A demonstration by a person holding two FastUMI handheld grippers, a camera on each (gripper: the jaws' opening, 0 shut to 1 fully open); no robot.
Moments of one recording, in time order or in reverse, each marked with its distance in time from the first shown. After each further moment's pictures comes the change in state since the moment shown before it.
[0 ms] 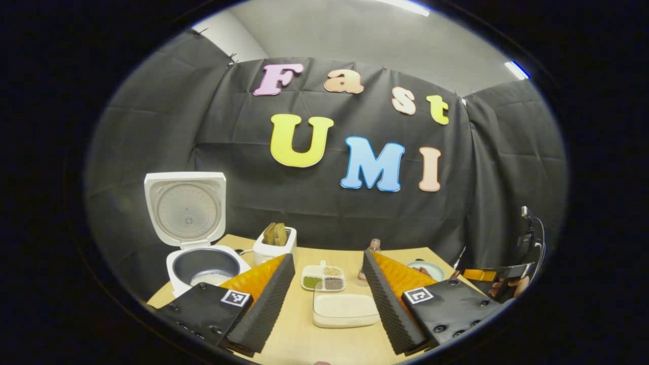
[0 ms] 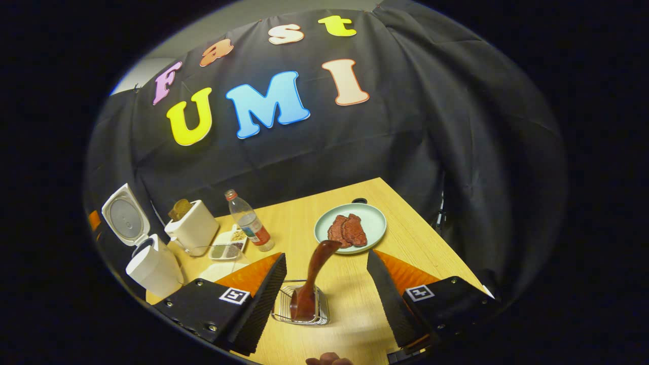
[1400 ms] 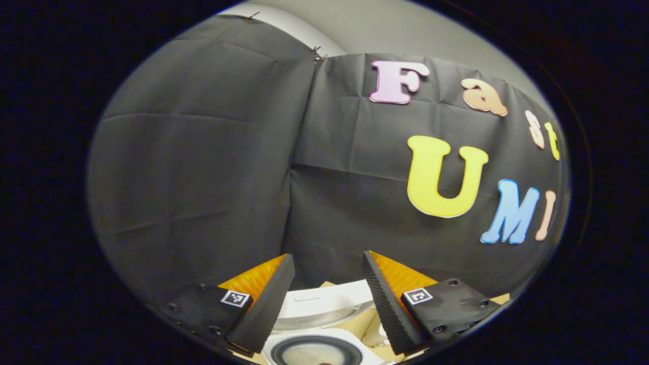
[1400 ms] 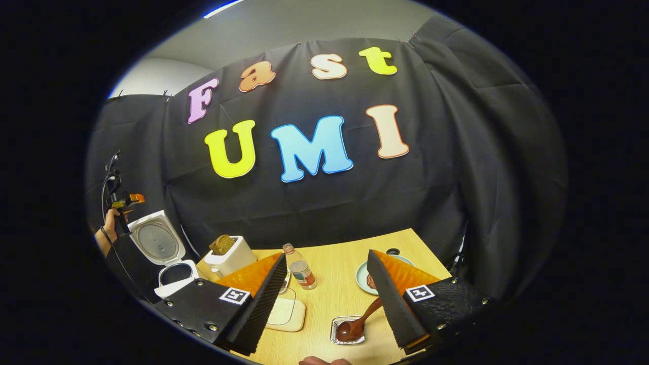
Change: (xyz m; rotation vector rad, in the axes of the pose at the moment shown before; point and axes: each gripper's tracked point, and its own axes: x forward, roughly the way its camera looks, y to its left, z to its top) left arm 0.183 0.381 0.185 -0.070 -0.009 0.540; right arm -0.034 0.098 0.106 -0.055 -0.148 0.094
